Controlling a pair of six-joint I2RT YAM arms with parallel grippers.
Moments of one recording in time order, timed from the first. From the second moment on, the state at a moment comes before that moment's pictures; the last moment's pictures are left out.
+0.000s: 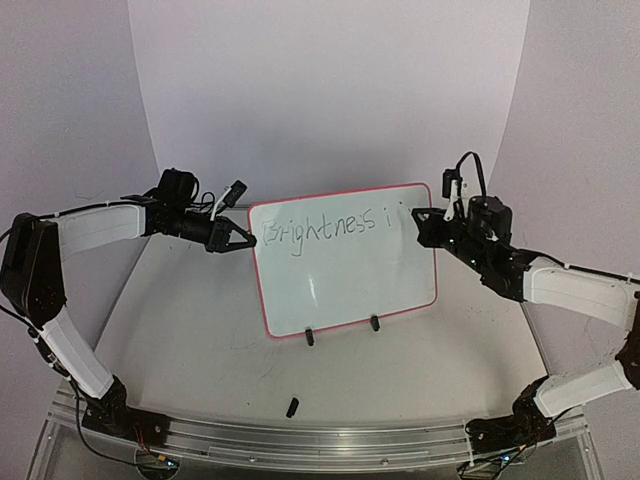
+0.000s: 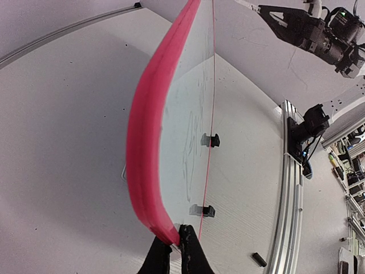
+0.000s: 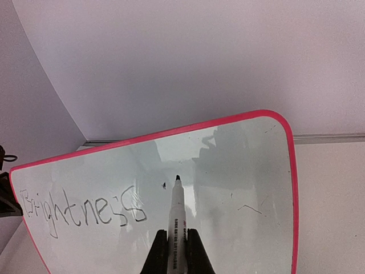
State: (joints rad) left arm -0.35 1.62 1.20 -0.33 0.89 0.16; right arm 0.56 1.29 0.82 0.30 0.13 0.33
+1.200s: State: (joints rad) left arm -0.35 1.62 1.21 -0.34 0.89 0.16; right arm 0.56 1.37 0.80 0.26 0.11 0.36
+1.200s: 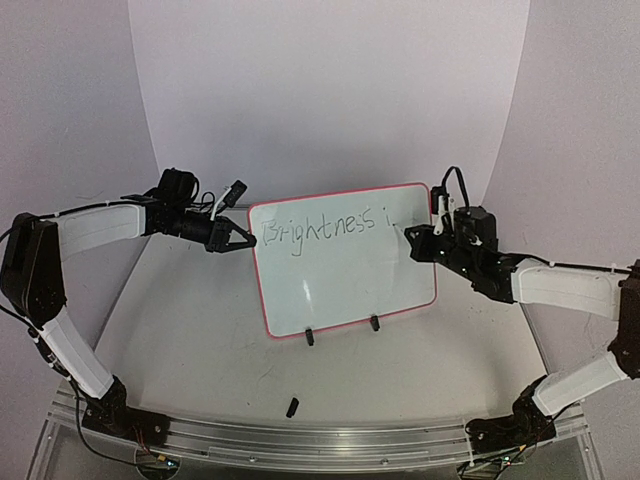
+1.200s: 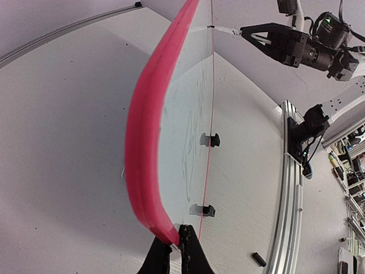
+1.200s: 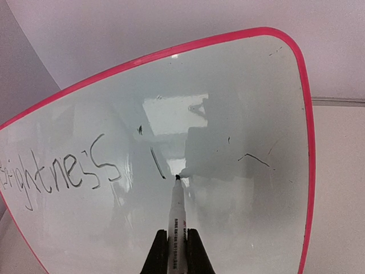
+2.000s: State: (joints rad) left arm -0.35 1.63 1.21 -0.34 0.89 0.16; right arm 0.56 1.41 0.85 0.31 0.21 0.35
